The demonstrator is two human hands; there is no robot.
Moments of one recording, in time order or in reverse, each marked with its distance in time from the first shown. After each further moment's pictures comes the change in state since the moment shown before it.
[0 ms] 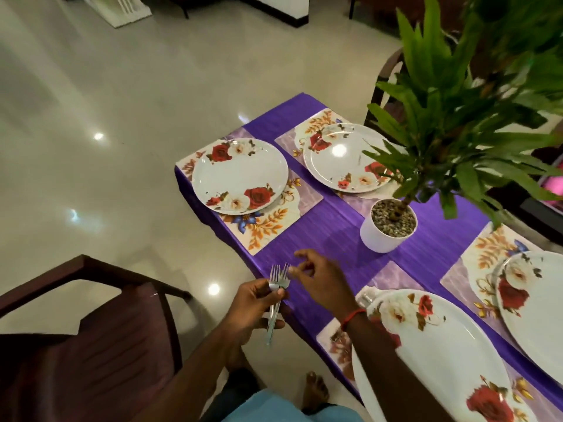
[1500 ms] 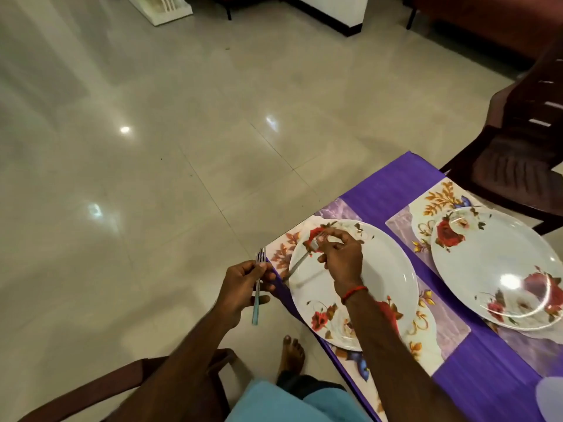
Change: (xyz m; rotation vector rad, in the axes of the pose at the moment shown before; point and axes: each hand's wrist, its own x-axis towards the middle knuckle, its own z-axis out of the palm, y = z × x) left_hand 0.228 0.228 -0.318 -0.028 0.269 0.040; right_hand 0.395 -0.188 0.153 0.571 0.358 0.302
